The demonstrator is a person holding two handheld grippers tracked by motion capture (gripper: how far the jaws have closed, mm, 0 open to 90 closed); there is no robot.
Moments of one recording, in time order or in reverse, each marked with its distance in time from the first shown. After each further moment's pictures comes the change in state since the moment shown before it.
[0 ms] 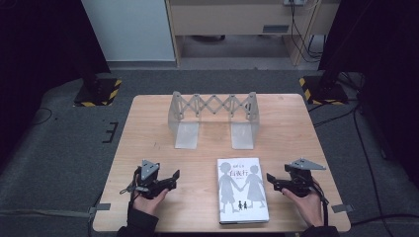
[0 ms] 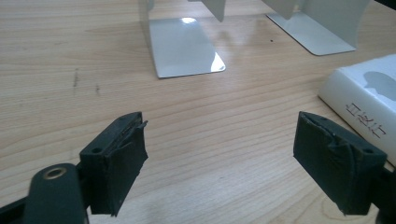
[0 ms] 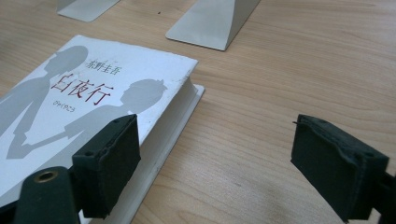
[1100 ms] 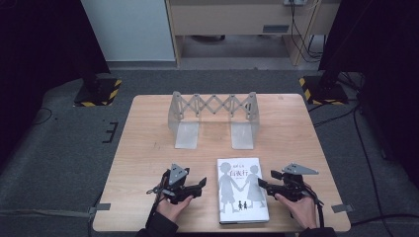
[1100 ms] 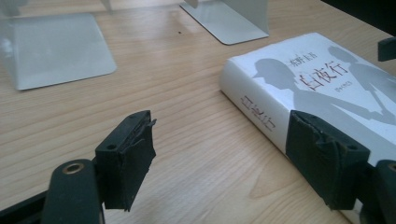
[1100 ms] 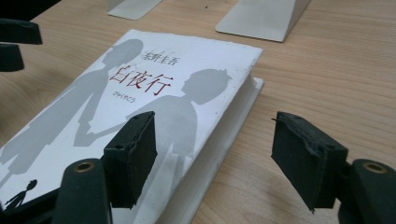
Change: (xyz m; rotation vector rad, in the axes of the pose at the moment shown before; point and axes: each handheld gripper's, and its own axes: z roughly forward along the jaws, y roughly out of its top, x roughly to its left) left arm -0.069 -0.001 0.027 0.026 -0.188 0.069; right arm 0.021 -0.011 0.009 -0.009 0.139 0.025
